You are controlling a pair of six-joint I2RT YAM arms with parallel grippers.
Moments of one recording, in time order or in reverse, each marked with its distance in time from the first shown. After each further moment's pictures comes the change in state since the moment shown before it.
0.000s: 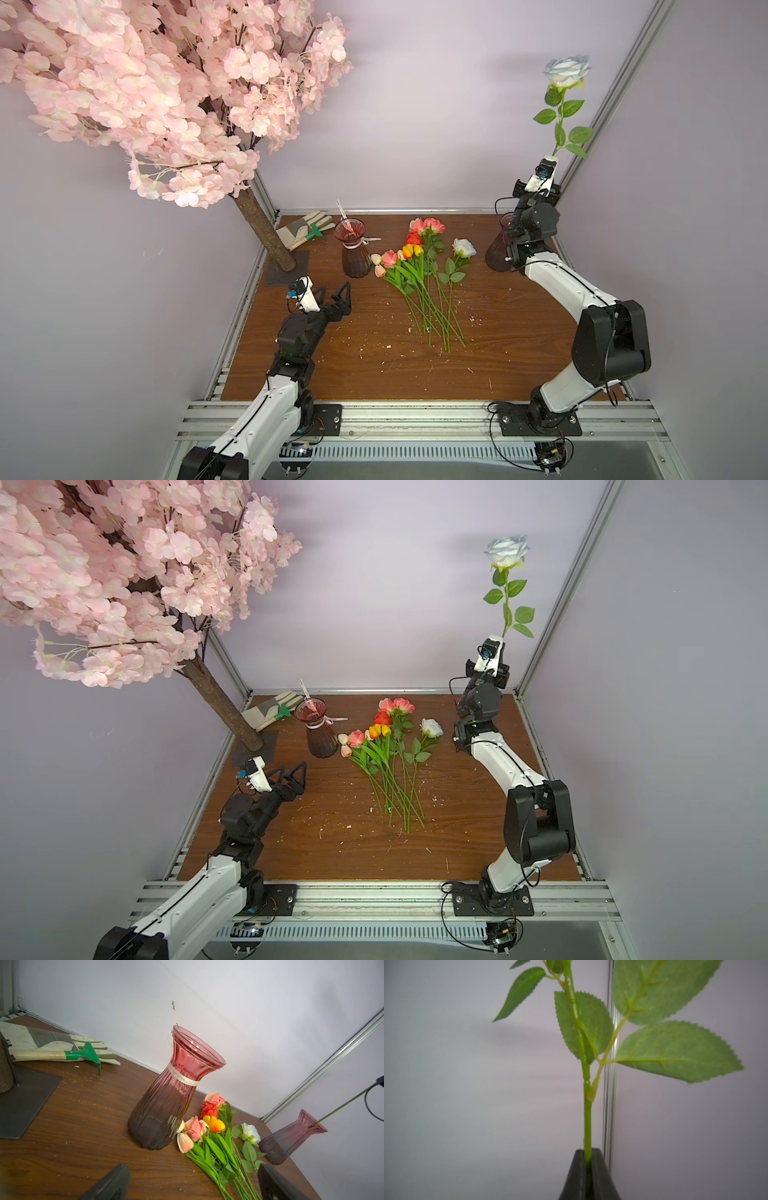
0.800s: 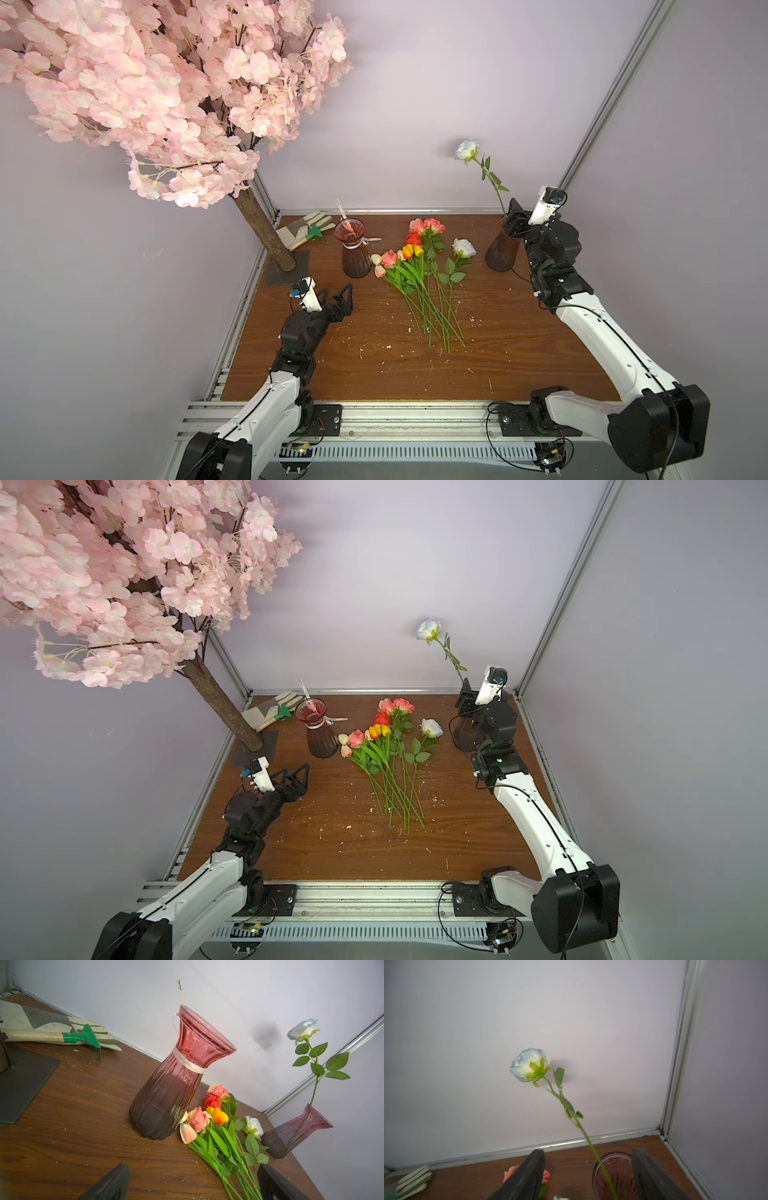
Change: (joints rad) left arm 0.000 0.077 0.000 0.021 0.015 -0.019; right arm 0.000 -0.443 -0.213 -0.736 -0.447 0.500
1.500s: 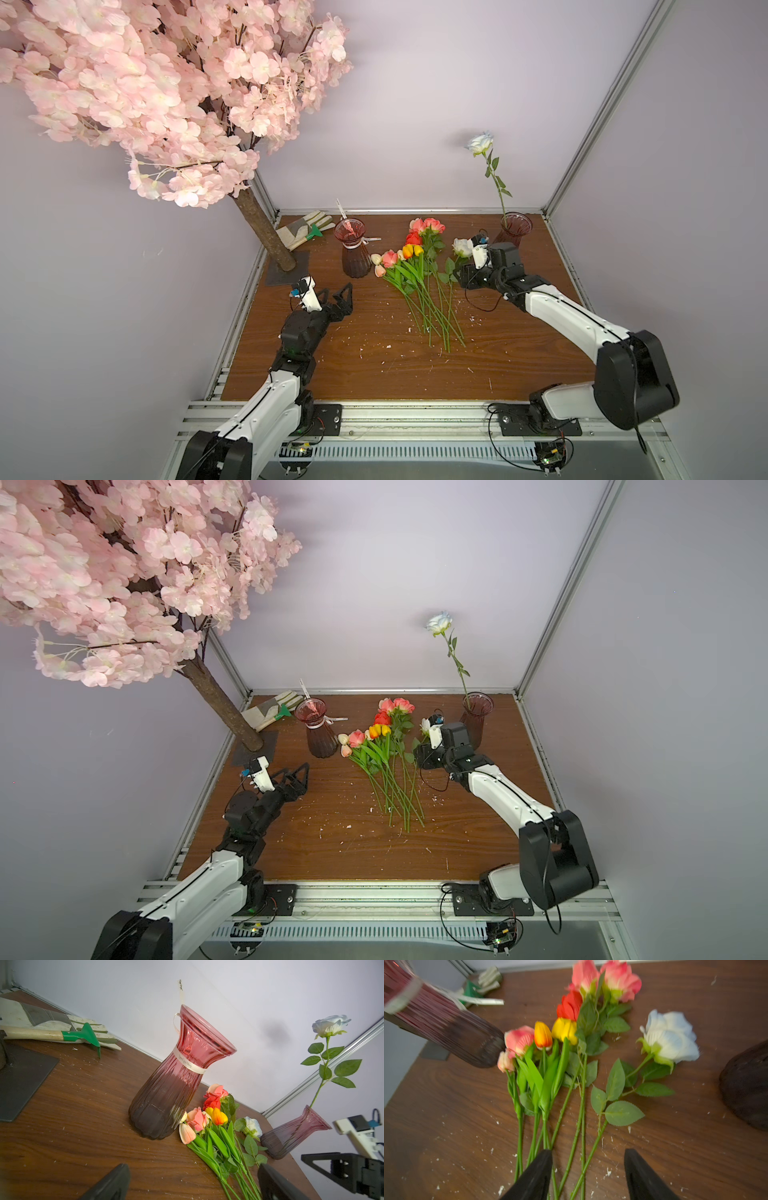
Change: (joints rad) left arm 0.000 0.003 0.000 0.007 0.000 -0.011; right arm 0.138 0.253 -0.095 -0.413 -0.409 0.082
